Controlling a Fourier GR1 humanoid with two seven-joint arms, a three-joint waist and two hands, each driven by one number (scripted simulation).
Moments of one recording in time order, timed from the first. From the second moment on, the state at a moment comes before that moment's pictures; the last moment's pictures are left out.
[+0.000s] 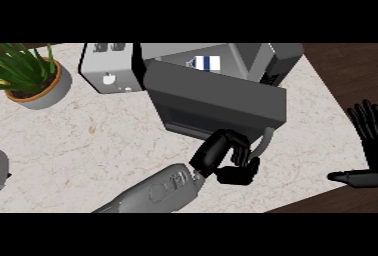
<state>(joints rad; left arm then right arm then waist) -0.73 0.00 -0.98 -0.98 0.42 0.44 -0.28 -0.16 -0.51 -0.11 -0.97 -0.29 0.39 -0.79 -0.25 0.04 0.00</state>
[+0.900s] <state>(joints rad) -1.01 0.01 -0.89 -0.81 0.57 0.52 -0.27 -0.28 -0.55 -0.07 -1.08 -0.39 0.46 -0.68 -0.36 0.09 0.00</state>
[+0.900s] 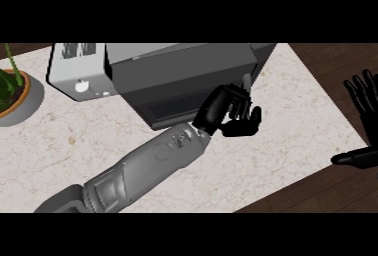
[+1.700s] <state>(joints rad) -1.06 0.03 -0.86 -0.76 0.67 0.58 -0.29 -0.36 -0.59 0.02 -1.20 -0.45 0.57 -0.56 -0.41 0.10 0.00</state>
